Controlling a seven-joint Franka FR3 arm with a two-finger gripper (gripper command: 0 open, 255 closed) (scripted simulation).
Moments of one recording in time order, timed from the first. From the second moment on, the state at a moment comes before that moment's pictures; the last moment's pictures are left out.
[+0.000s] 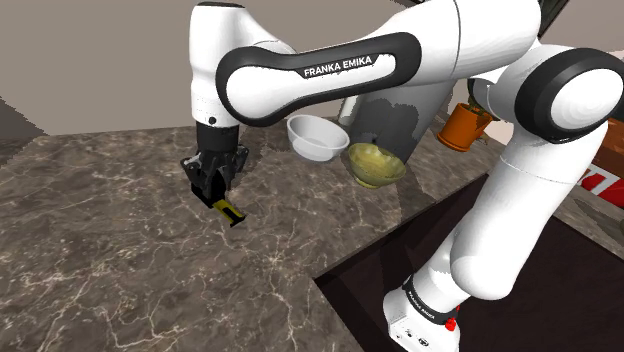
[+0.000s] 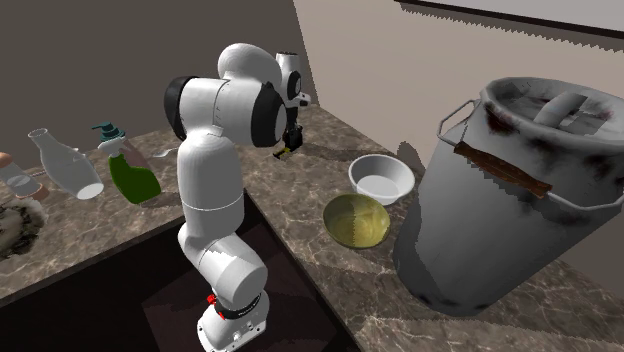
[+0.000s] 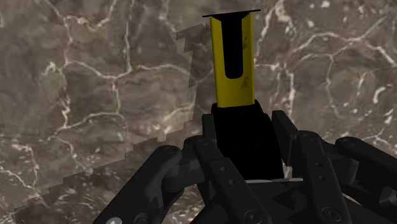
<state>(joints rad) 0.12 0.20 0.53 -1.88 -0.06 1.99 0.60</state>
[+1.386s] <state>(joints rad) 0.11 0.15 0.54 -1.67 -0.03 1.73 0.59</state>
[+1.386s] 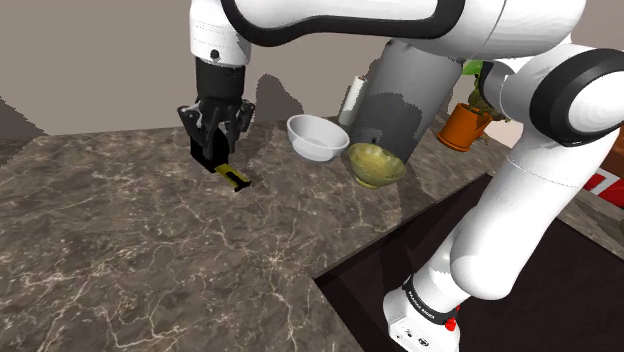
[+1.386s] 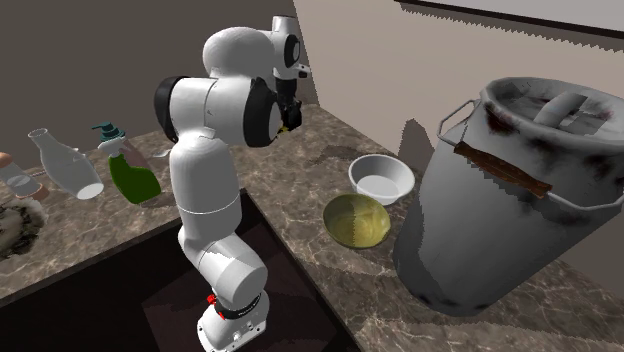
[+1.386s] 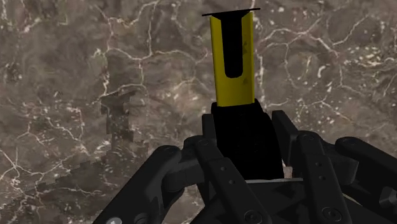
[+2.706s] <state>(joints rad) 0.01 -0.10 0.46 -1.76 0.07 1.60 0.40</state>
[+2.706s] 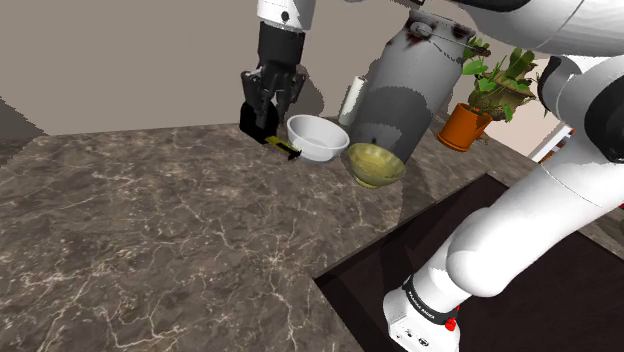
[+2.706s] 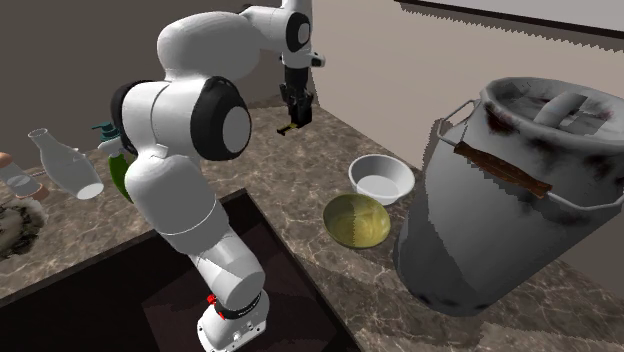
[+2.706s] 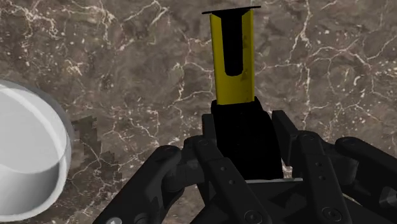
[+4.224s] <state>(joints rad) -0.16 -0.52 0.05 -2.15 0.01 1.56 -0.18</state>
